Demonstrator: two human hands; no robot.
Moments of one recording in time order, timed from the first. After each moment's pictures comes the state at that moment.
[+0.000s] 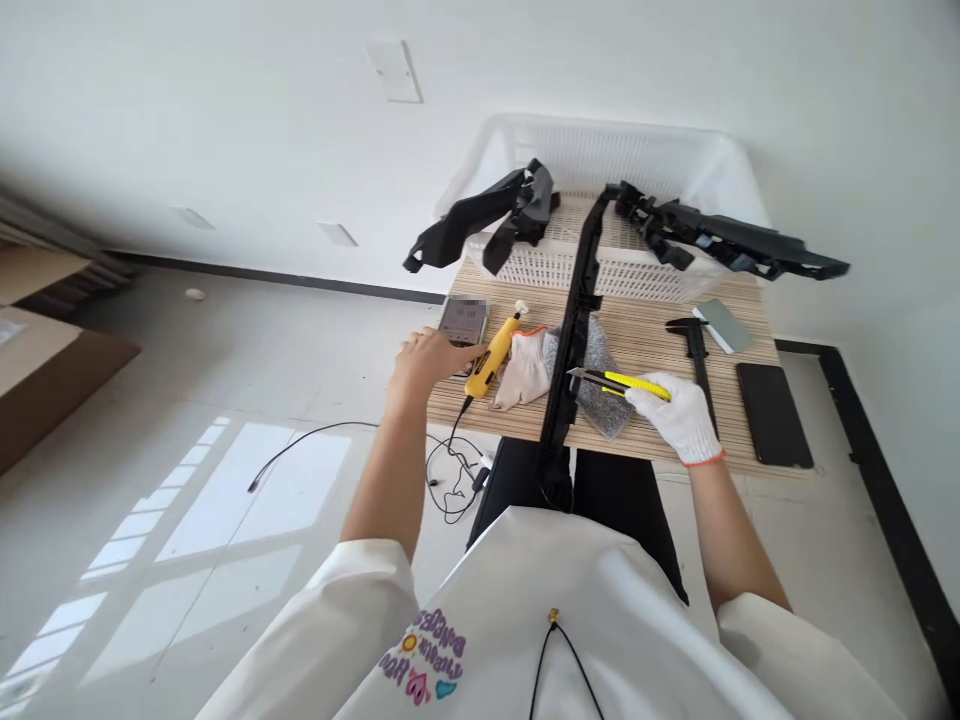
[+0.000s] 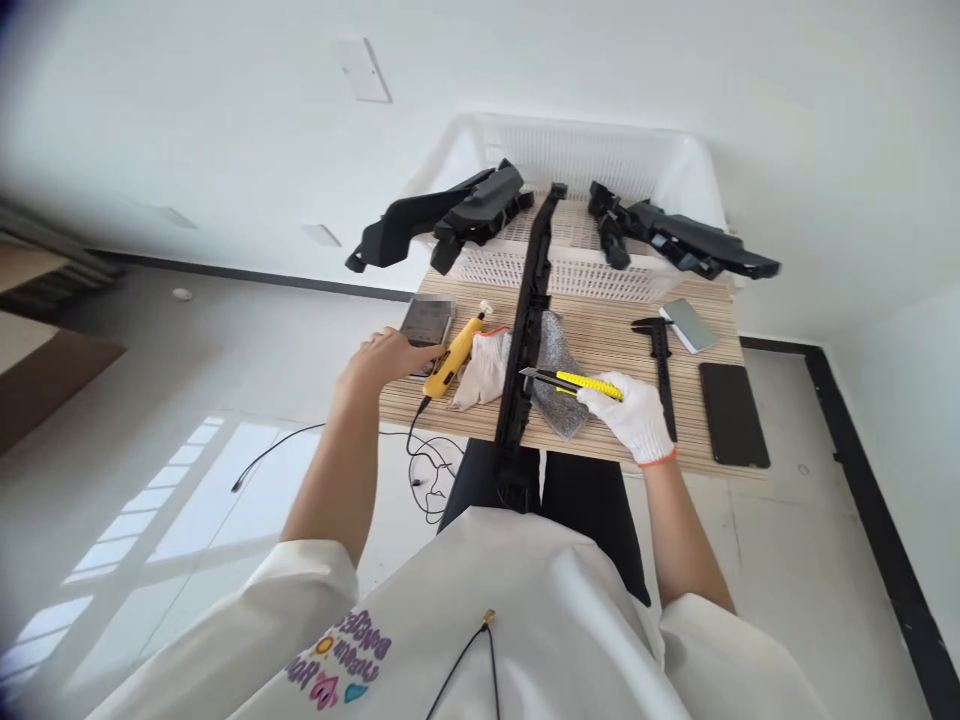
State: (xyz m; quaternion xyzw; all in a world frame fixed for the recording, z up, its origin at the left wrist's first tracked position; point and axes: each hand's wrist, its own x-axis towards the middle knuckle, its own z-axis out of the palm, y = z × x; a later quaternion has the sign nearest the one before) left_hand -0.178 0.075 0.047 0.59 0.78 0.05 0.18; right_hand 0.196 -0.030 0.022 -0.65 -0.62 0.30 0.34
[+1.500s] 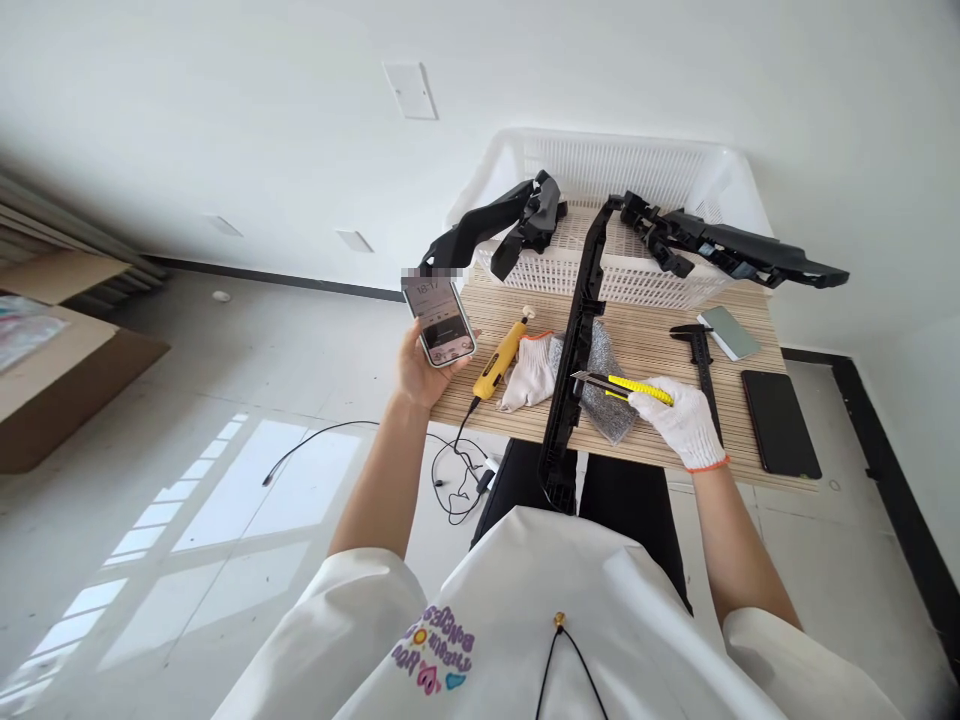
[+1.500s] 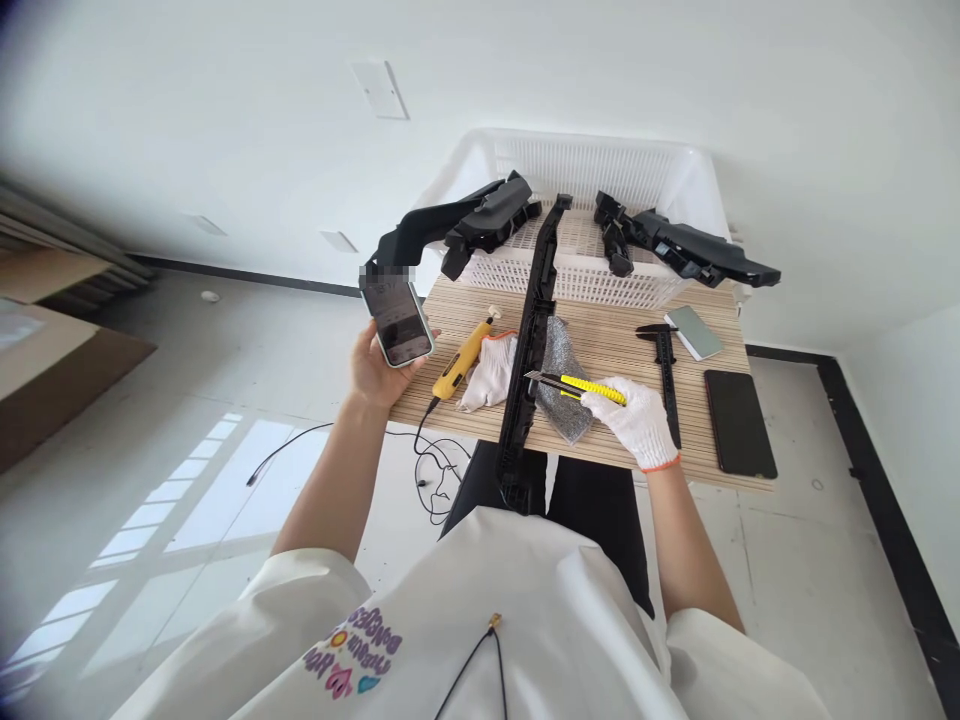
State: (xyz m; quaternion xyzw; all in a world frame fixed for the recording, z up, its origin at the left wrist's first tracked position) left_hand -0.196 0.054 0.024 0.26 0.40 0.61 0.63; right_hand 0.198 -0.026 0.018 -0.65 -0.61 0.30 0.33
